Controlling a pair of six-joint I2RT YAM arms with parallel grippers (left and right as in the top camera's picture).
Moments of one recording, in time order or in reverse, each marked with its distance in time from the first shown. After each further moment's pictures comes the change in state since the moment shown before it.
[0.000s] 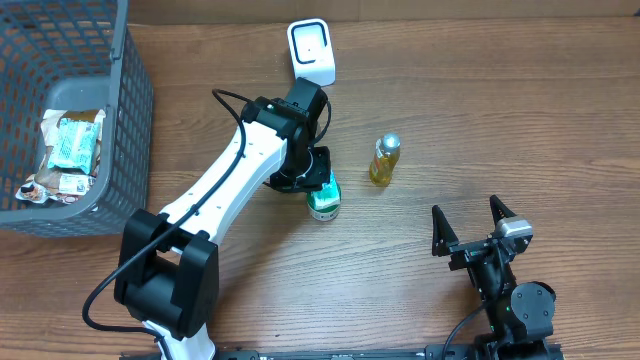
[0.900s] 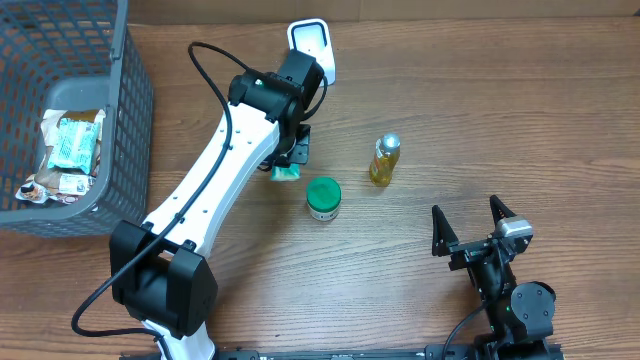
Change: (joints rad) left arm 0.013 -0.001 0.227 -0.215 -0.403 0.119; right arm 0.000 0.000 0.000 0.000 0.000 0.000
